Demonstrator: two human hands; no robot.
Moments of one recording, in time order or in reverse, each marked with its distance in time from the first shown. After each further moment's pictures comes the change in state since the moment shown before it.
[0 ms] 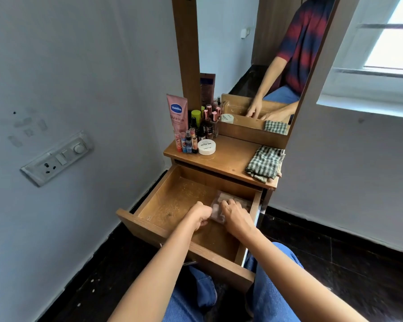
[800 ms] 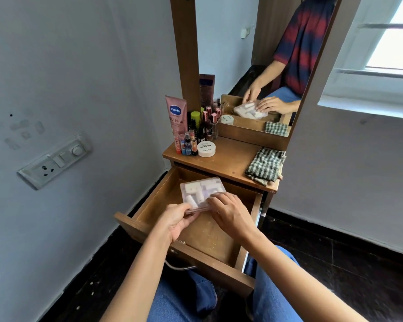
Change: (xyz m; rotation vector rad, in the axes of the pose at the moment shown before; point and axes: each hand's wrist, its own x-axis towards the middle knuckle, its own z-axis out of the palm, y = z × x) left_hand -0.055 0.001 -0.058 -0.813 -0.065 0.051; right_hand -0.005 -0.015 -0.030 0.086 0.521 -0.425
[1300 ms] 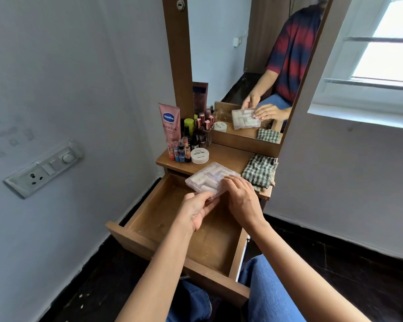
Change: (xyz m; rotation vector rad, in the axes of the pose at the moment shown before) left_hand 0.002 0.007 0.070 -0.087 -0.105 0.079; right_hand 0.023 0.040 -0.026 -0.023 0.108 0.215
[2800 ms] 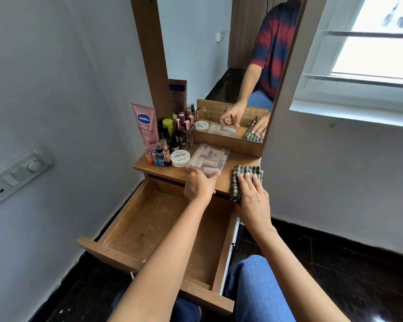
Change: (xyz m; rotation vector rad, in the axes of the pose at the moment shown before) left_hand 0.085 -0.012 0.069 1.189 0.391 0.400; right_hand -0.015 0.049 -0.020 -0.218 -0.225 0.475
